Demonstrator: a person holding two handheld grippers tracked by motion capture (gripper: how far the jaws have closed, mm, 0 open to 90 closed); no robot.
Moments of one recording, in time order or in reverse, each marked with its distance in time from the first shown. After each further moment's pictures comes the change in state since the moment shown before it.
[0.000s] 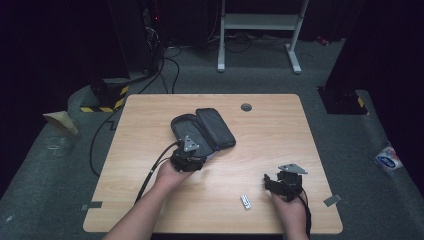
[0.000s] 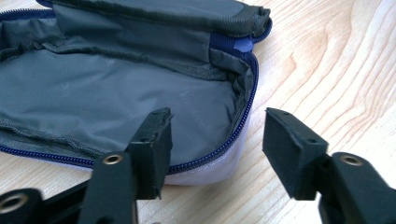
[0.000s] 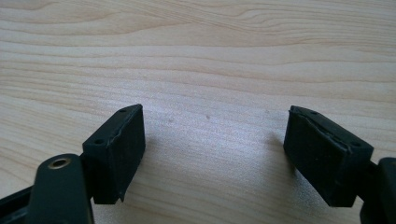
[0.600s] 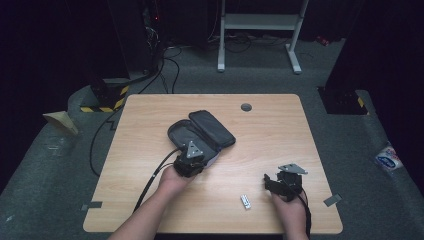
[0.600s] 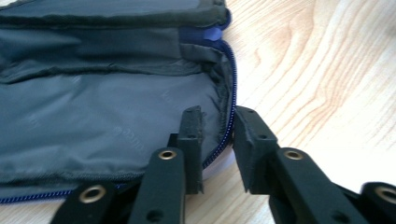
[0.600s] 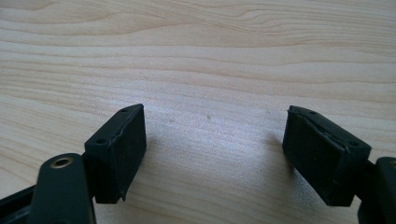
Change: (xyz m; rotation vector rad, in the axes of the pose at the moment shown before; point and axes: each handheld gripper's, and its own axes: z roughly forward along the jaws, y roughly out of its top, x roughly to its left) left arm -0.018 -0.005 0.000 -0.024 -0.059 0.031; right arm 0.000 0.000 0.000 -0.001 0.003 -0.001
